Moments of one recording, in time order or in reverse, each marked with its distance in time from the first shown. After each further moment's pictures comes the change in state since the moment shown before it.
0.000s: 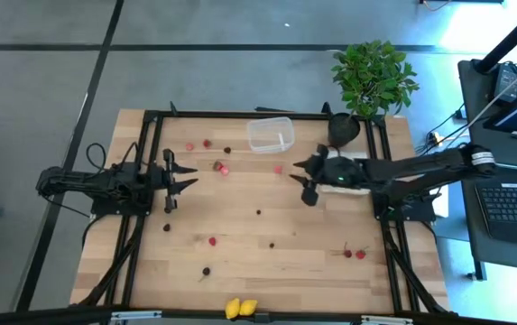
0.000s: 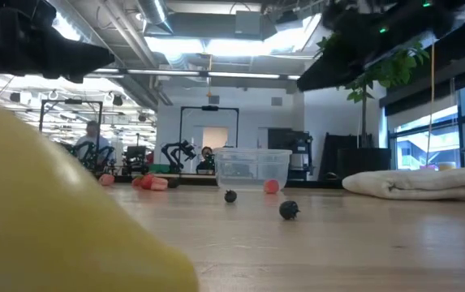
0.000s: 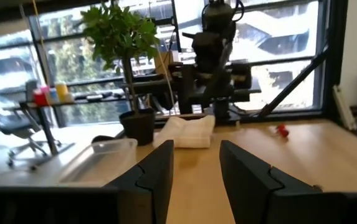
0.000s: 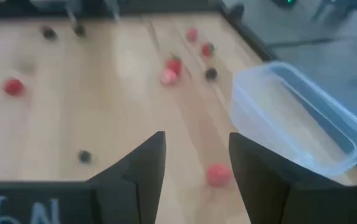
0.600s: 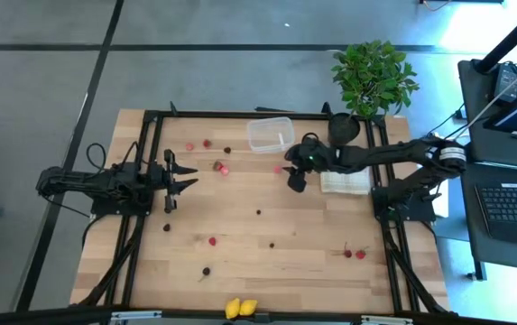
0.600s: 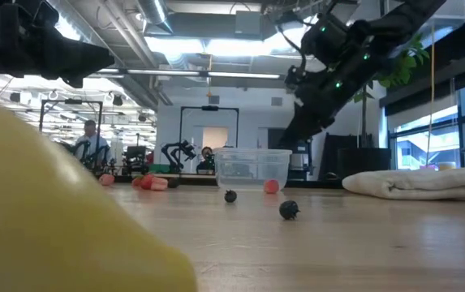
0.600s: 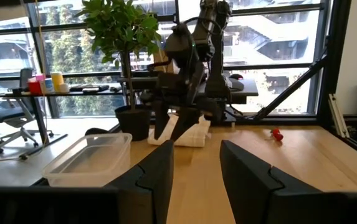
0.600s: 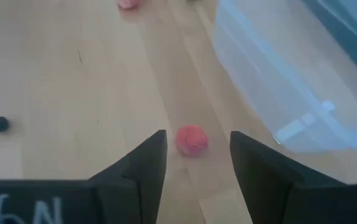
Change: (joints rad) left arm 0.000 0.000 0.000 -0.007 0.000 -0.055; right arm -0.249 0.307 0.082 0.005 -0.239 -0.041
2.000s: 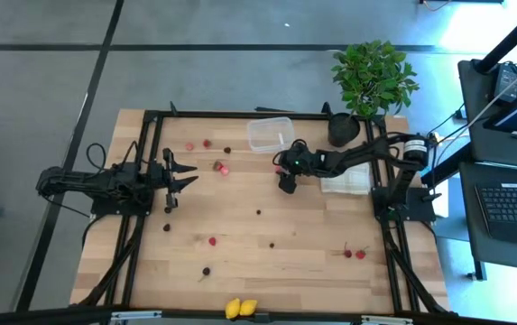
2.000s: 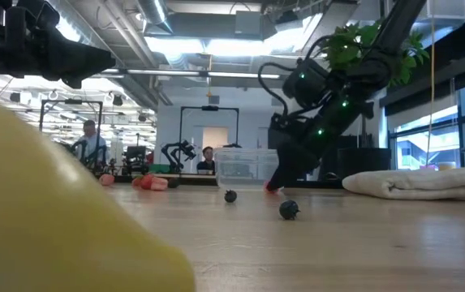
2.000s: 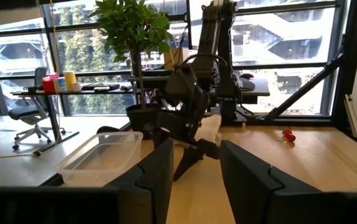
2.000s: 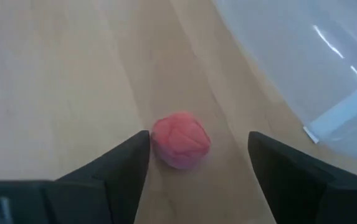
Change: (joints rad) left arm 0.000 0.000 0.000 0.000 -0.048 0.006; right arm -0.026 0.310 0.000 0.247 0.051 -0.026
